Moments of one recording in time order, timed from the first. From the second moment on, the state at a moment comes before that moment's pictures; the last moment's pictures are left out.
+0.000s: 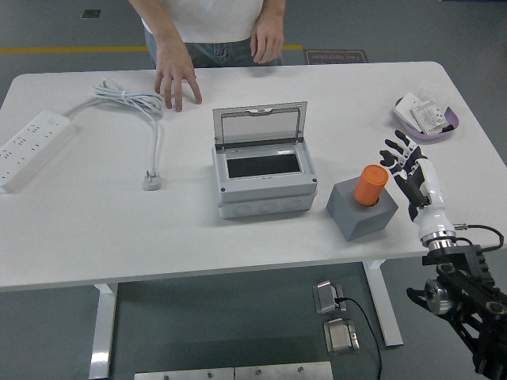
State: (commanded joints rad) left arm -0.17 0.15 -0.31 -0.19 0.16 0.00 0.08; right arm 0.24 -0.33 0.95 1.03 -0.81 -0.27 0.63
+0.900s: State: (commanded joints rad) left arm -0.17 0.15 -0.31 -0.19 0.16 -0.01 0.08; right arm 0.28 -0.33 0.89 1.00 -0.83 -0.28 0.63
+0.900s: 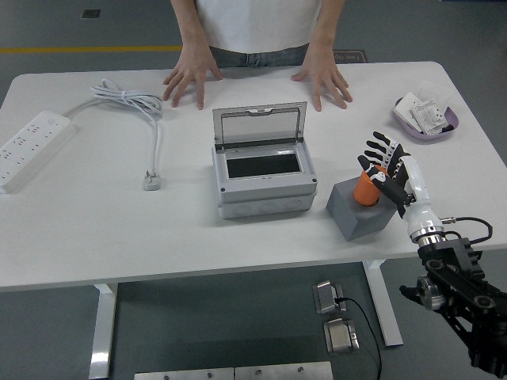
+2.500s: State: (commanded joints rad) left arm -0.17 0.15 -0.31 -0.19 0.16 -0.01 0.09; right arm 0.26 -0.32 0.85 1.04 -0.85 -0.32 0.62
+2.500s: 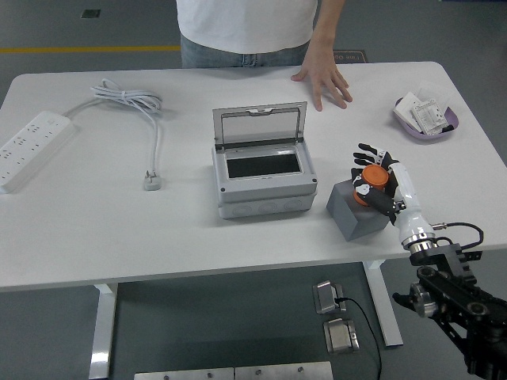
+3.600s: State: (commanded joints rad) left arm -0.17 0.15 -0.31 -0.19 0.16 -0.01 0.09; right arm 0.26 -0.32 0.83 1.04 -0.78 -0.34 0.61
